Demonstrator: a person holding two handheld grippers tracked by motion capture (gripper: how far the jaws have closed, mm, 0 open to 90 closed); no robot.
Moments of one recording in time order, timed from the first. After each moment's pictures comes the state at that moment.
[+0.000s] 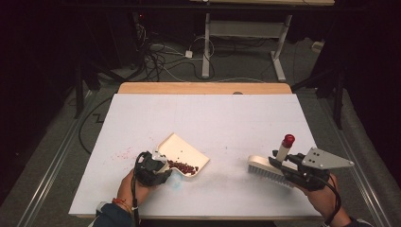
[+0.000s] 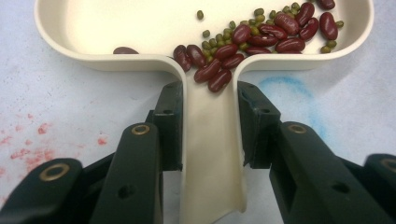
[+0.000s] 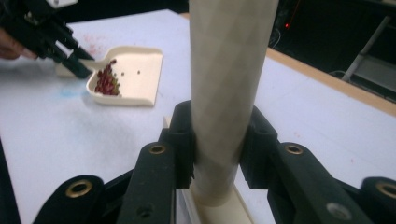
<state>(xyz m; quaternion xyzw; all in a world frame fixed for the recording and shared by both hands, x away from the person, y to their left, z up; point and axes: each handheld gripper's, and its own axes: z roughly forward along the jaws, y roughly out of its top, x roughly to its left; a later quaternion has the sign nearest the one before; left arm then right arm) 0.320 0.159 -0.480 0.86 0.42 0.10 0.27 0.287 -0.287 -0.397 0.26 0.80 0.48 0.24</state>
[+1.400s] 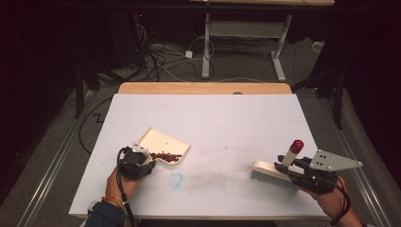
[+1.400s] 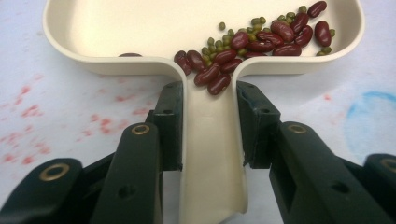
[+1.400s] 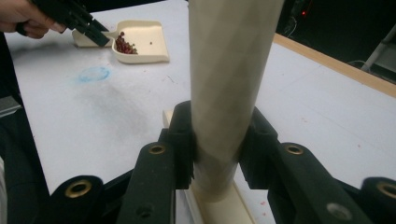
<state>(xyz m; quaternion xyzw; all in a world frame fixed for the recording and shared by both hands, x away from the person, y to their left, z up) 0.331 0.207 -0.481 0.80 0.51 0.13 0.28 0.282 -0.304 -0.394 0.25 0.82 0.47 0.21</state>
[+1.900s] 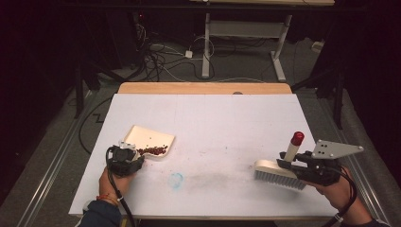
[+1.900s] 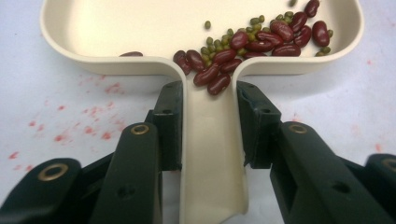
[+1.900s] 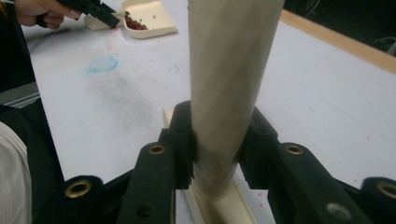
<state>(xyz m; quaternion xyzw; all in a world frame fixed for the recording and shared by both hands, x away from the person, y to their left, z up) 0.338 0.231 -0.490 0.75 0.58 0.16 0.28 0.300 -0.310 -0.377 0.26 0.84 0.45 0.16</state>
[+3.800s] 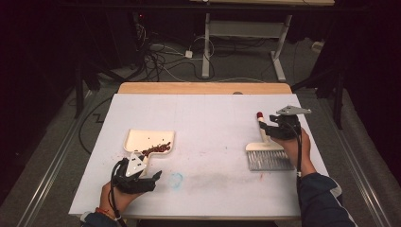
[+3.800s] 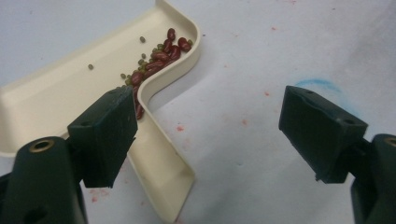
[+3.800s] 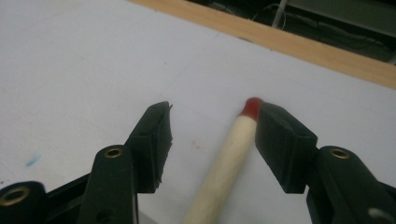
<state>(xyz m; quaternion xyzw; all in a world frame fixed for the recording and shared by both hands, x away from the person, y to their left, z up) 0.288 0.204 -0.480 0.82 0.38 0.22 0.36 0.444 -0.275 -0.427 0.42 0.78 0.38 0.26</state>
